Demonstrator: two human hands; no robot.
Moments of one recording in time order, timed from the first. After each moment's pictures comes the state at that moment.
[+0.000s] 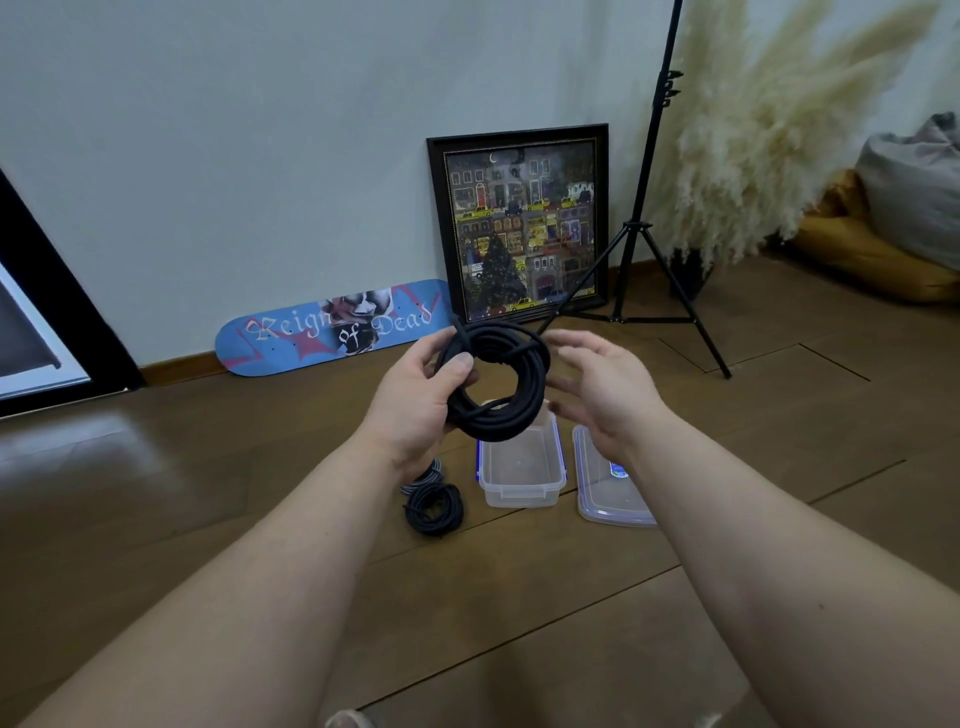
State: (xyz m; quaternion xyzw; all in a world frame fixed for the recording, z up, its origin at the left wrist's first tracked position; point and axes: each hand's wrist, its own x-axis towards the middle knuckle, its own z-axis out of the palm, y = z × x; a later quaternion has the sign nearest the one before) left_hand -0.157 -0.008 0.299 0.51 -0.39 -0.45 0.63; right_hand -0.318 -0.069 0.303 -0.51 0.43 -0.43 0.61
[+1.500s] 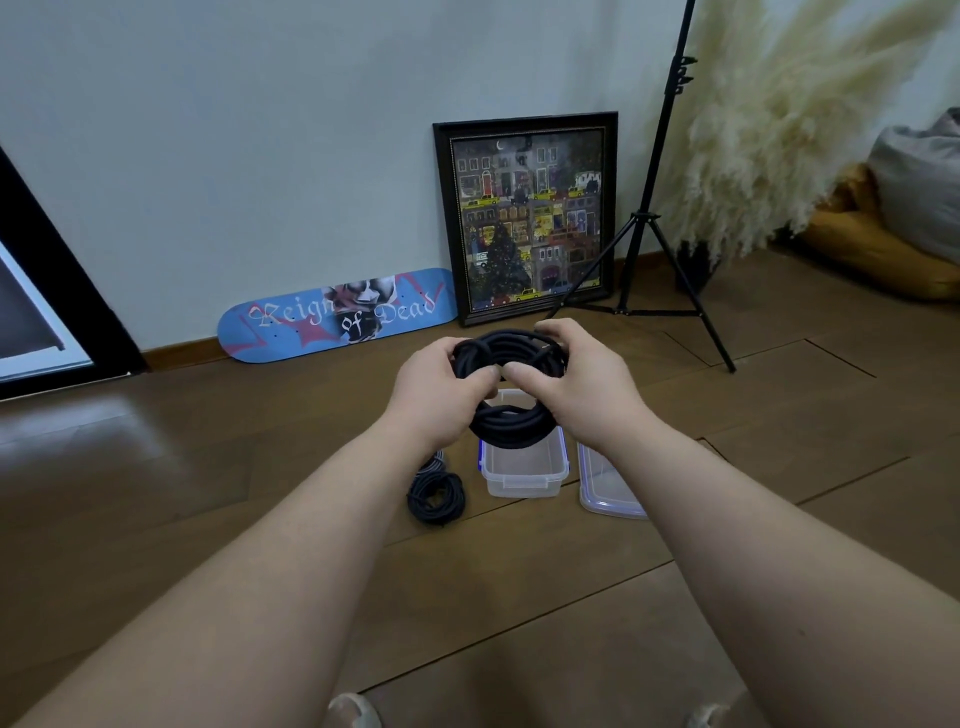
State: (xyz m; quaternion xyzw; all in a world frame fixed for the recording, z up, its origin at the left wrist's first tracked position) left_hand -0.155 -0.012 0.294 0.68 -0.51 -0.25 0.46; right_hand -0.308 -0.065 0.293 -0.75 0.47 -0.35 0.31
